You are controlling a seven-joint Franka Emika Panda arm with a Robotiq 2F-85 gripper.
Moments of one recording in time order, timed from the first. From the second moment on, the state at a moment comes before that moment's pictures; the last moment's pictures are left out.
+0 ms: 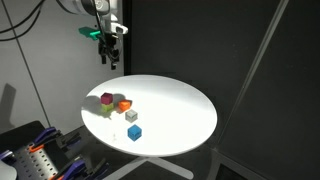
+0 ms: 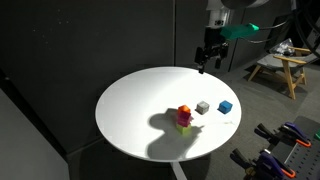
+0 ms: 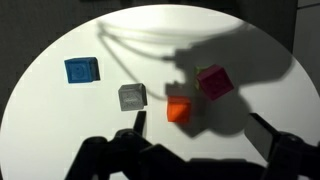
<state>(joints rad) 0.07 -0.07 0.10 -2.25 0.05 2.14 0.27</state>
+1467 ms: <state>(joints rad) 0.16 0.22 0.13 -2.15 -0.03 2.33 0.07</state>
